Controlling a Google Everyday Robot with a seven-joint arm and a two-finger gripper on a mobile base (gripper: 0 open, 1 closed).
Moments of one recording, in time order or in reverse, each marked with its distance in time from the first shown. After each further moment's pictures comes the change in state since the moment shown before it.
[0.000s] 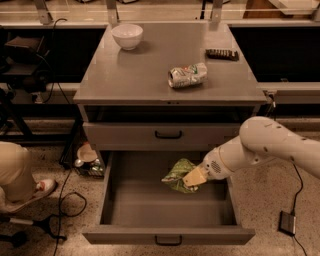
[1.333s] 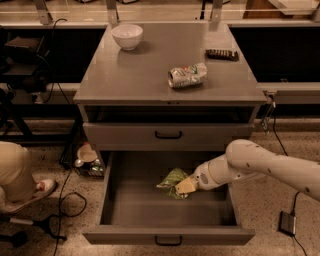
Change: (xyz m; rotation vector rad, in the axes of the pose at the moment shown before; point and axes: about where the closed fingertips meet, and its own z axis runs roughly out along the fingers) arm 0.020 -0.037 0.088 -0.035 -0.049 0.069
